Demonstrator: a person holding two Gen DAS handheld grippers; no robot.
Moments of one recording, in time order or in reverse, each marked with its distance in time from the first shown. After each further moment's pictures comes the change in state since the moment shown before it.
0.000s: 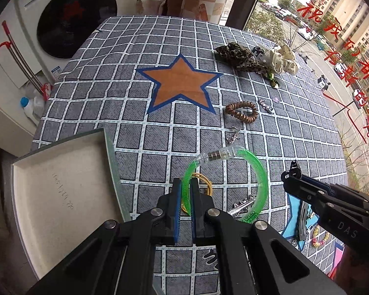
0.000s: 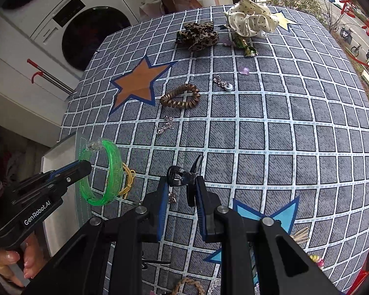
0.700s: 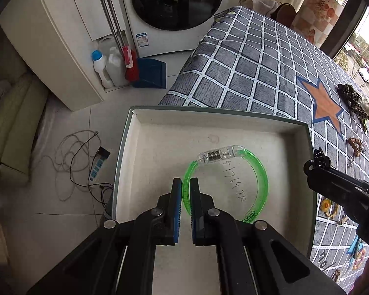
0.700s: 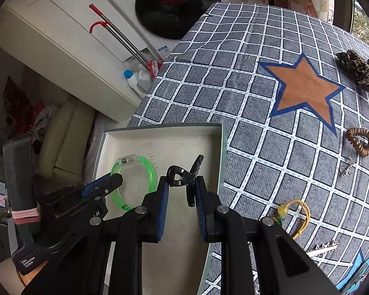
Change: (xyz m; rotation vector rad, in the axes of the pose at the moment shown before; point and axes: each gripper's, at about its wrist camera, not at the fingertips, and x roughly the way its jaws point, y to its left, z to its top) left arm 0.005 0.193 -0.034 -0.306 0.002 0.249; right arm 0.088 0.203 0.012 -0.274 0.107 0.191
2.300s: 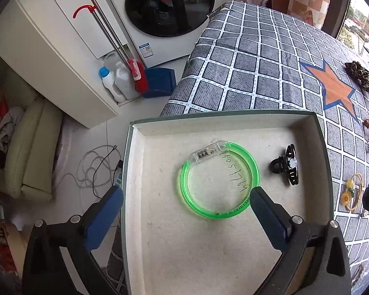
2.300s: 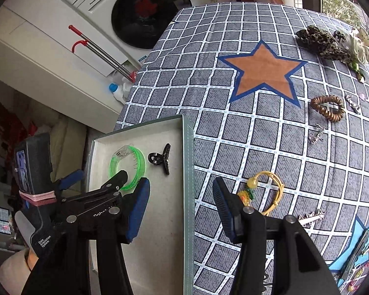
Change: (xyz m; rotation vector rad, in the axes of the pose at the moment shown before) left arm -0.004 -0.031 -0.005 0.129 -0.031 0.147; right arm -0.039 -0.037 -0.027 0.154 -0.046 -0.035
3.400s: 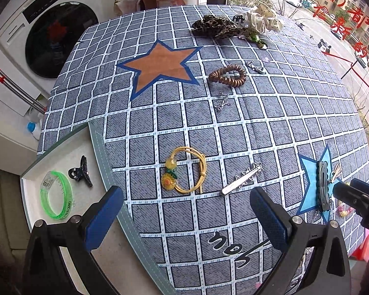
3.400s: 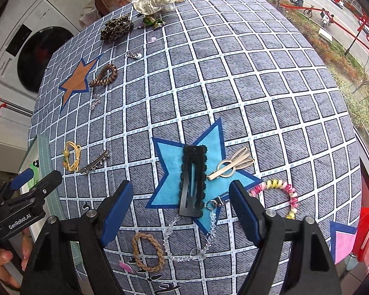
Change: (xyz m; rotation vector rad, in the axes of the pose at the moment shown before) left arm -0.073 -0.199 -0.029 0.396 -0.006 -0.283; right arm -0.115 -0.208 -0.107 0.414 -0.052 -0.324
